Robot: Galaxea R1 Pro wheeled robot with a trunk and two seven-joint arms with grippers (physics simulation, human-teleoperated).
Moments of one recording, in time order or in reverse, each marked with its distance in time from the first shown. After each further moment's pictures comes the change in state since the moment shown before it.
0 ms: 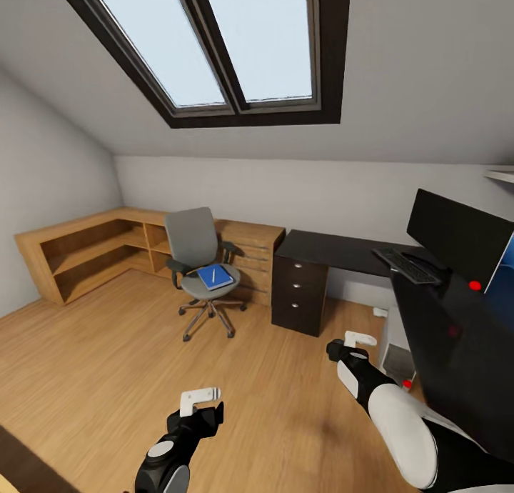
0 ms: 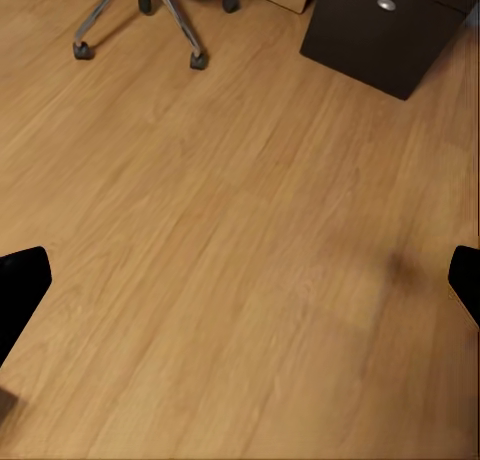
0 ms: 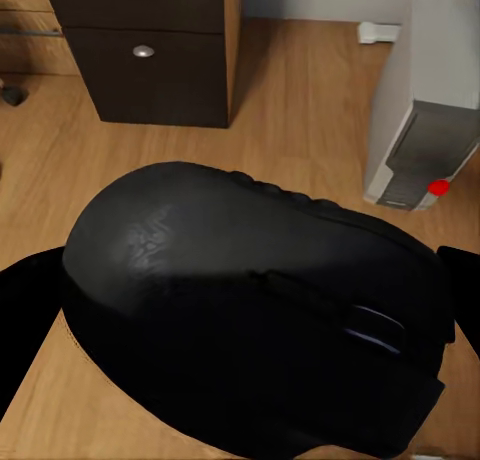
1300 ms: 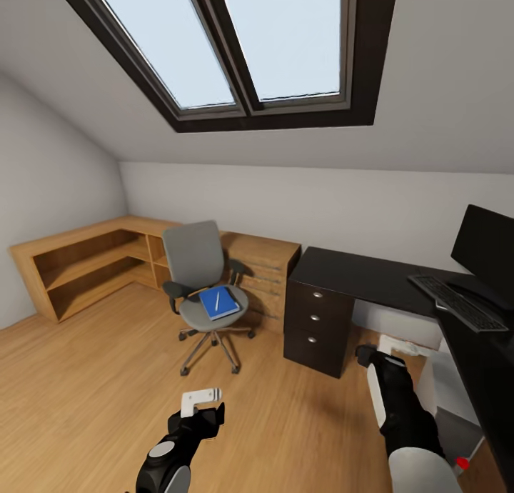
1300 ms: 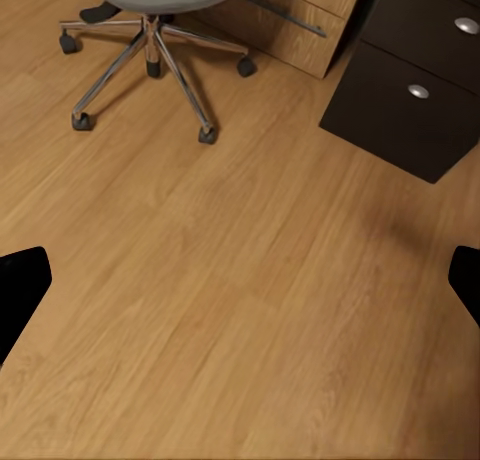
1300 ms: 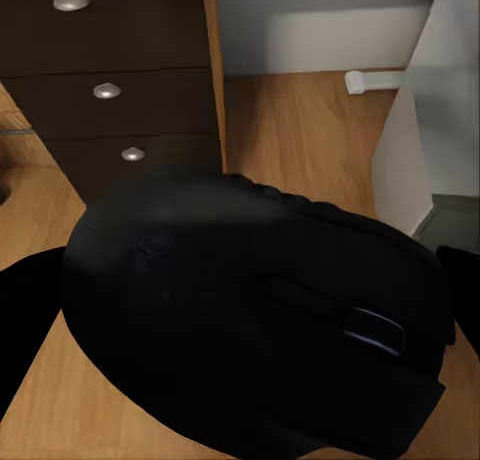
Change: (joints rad) left arm 0.000 -0.004 -0.002 0.004 0.002 0.001 0.001; right arm 0.348 0.080 0.002 -0.882 -0.096 0.489 0.002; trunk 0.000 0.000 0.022
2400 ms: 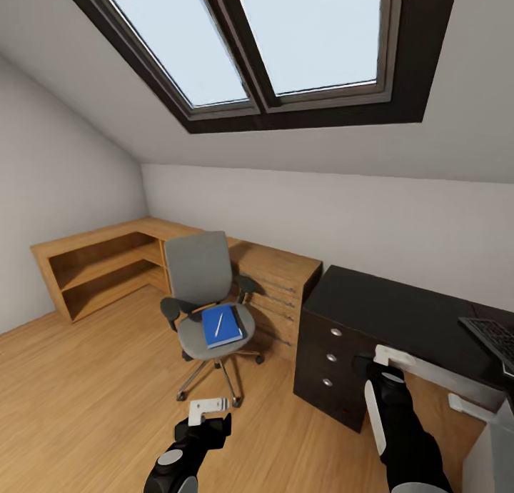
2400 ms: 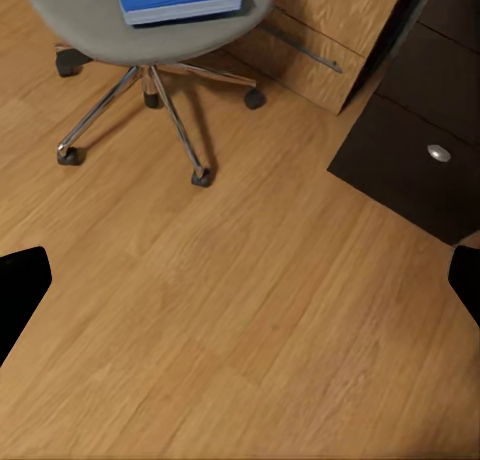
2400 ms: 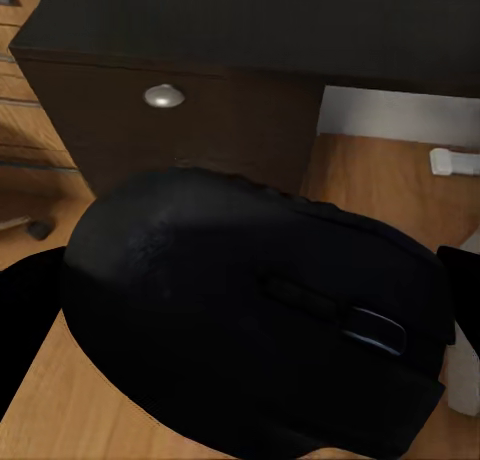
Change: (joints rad) left arm 0.000 -0.002 -0.055 0.039 0.001 -0.002 0.006; right arm 0.115 0.025 0.074 -0.128 -0.009 0.015 0.001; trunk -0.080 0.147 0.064
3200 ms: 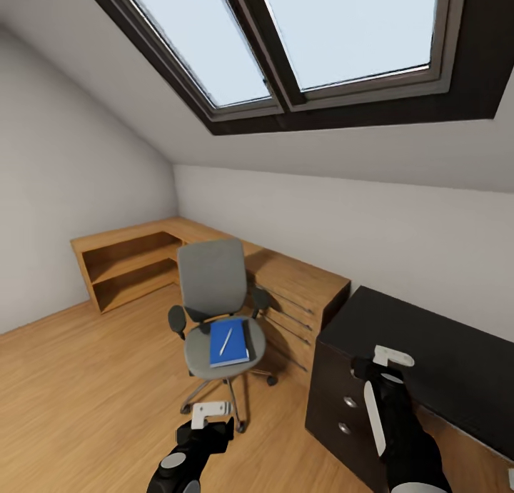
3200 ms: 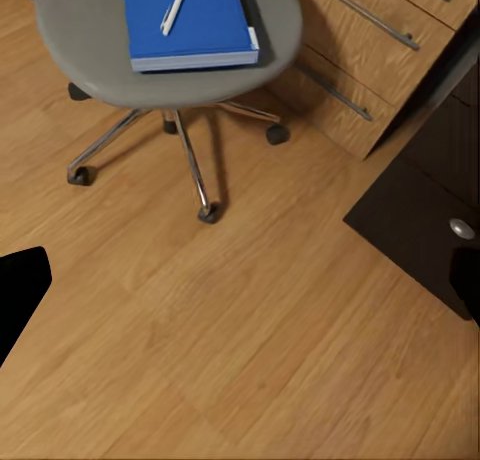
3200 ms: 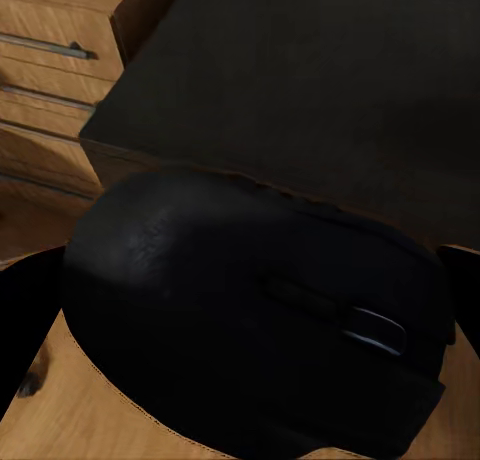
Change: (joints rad) left arm 0.000 0.000 -0.022 0.014 0.000 0.000 0.000; right arm 0.000 0.000 0.001 0.007 -0.001 0.000 0.003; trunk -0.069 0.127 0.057
